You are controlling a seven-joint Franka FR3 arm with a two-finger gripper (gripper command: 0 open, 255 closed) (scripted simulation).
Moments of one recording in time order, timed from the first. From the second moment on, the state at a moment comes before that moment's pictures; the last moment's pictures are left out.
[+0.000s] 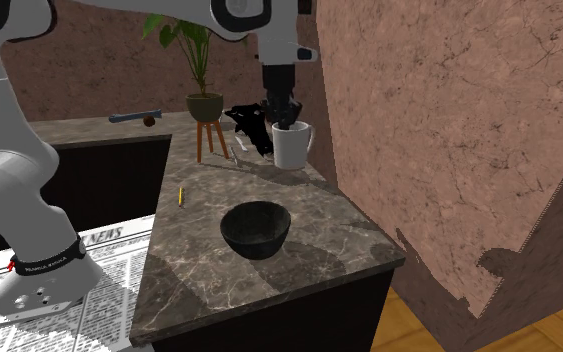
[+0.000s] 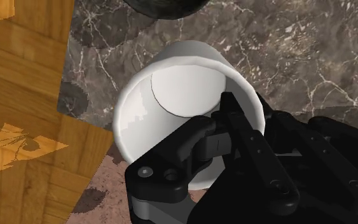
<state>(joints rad) -0.13 0.08 -0.05 -1.70 -0.06 1.79 -0.42</state>
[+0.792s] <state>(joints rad) -0.20 -0.19 -0.14 -2.03 -0.09 1.87 -0.56</state>
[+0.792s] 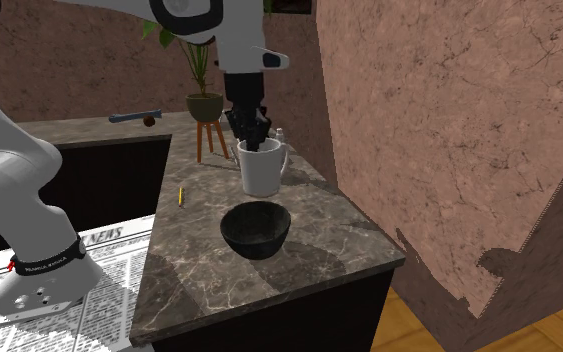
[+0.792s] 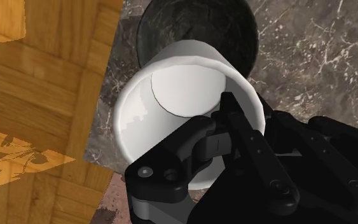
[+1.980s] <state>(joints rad) -0.21 -0.15 -0.14 -2.19 -0.09 2.07 -0.55</state>
